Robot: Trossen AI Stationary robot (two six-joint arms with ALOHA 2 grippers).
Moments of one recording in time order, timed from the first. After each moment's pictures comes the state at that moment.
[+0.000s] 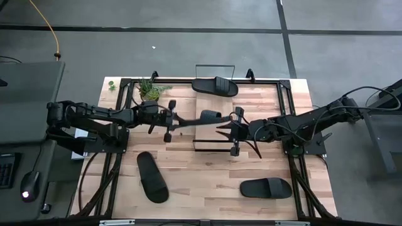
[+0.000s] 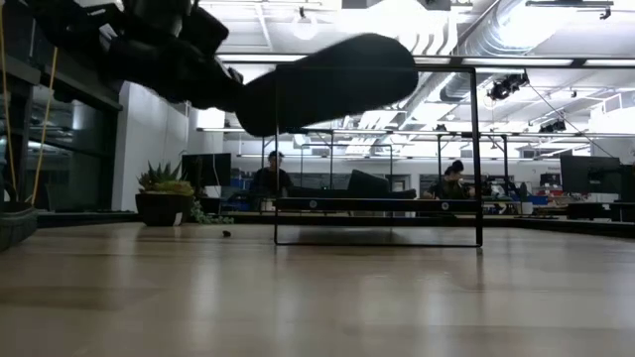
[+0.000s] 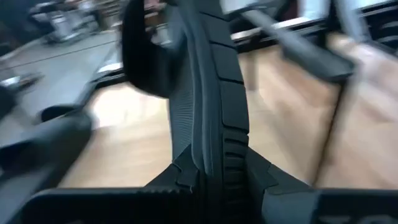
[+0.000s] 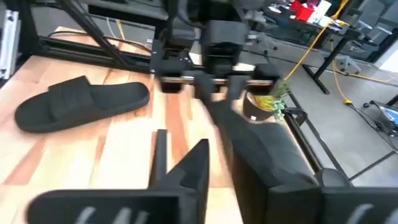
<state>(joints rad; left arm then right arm) 0.31 1.21 0.44 0.49 0.21 0.31 0.27 1.27 1.03 -0.14 0.46 -0.11</state>
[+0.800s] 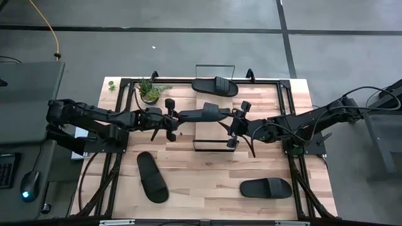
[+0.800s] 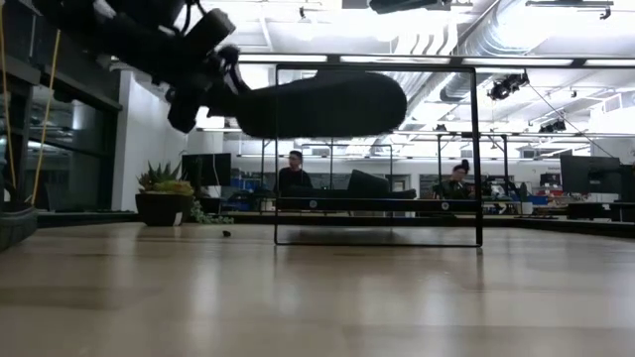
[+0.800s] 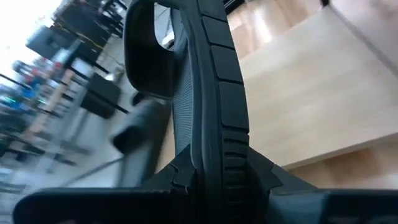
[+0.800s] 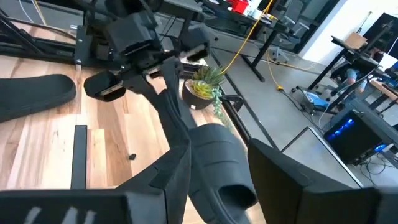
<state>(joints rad) 0.18 1.21 0.52 0.31 -0.28 0.68 0.27 1.27 1.03 -0.15 0.72 -0.13</state>
